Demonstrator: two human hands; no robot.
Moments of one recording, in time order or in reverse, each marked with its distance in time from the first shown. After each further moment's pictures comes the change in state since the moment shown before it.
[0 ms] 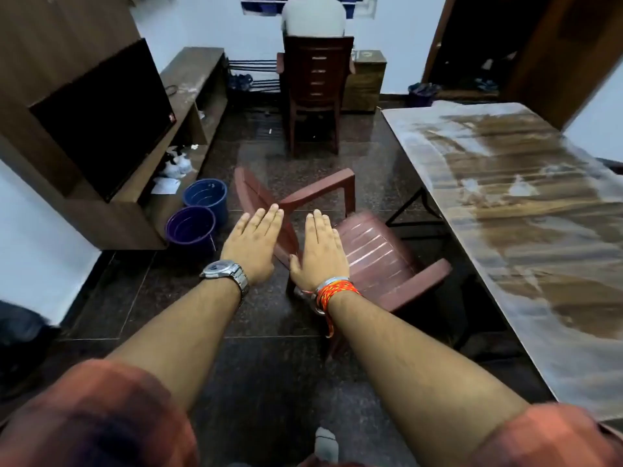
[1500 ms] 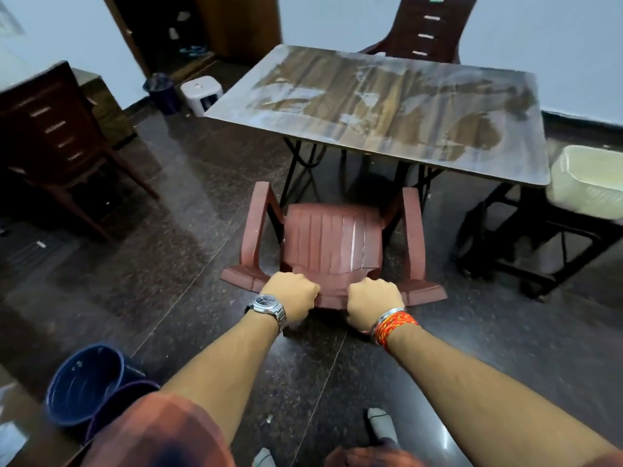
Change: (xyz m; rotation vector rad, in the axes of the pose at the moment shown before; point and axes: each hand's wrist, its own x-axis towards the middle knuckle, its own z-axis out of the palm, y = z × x) left_hand 0.244 -0.176 0.072 0.240 -0.099 1.328; right_hand 0.172 -0.136 0.113 -0.213 -0.277 1.077
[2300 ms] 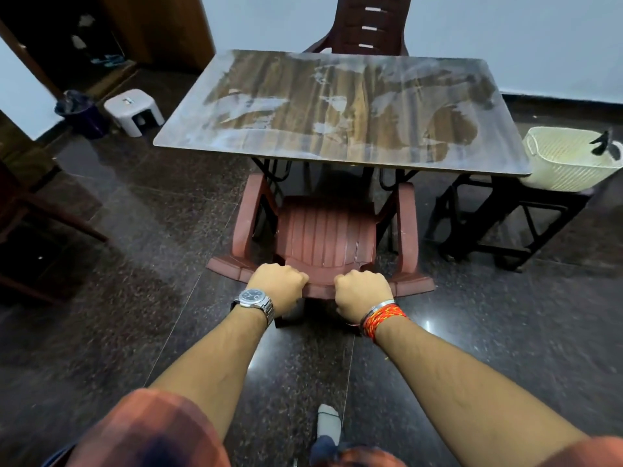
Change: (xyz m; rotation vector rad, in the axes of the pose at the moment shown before) left_hand 0.095 -0.146 -0.006 0.091 0.073 0.182; right_hand 0.130 -0.050 -0.038 0.072 0.096 0.133
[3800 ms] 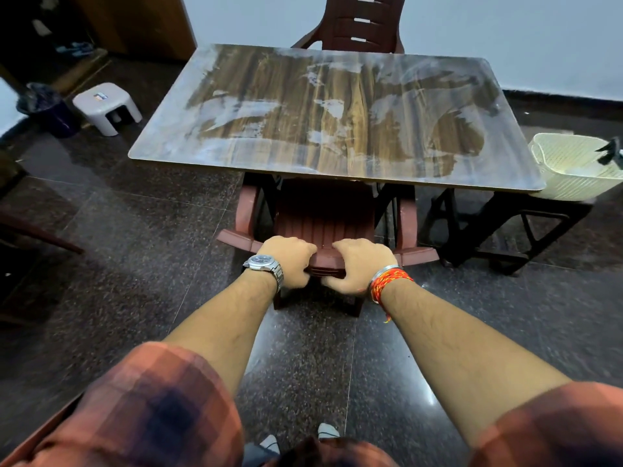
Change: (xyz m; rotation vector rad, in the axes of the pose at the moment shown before) left_hand 0.124 -0.077 -0.025 -0.165 0.032 0.079; right_hand 0.129 0.049 -0.029 0.103 0.066 0.001
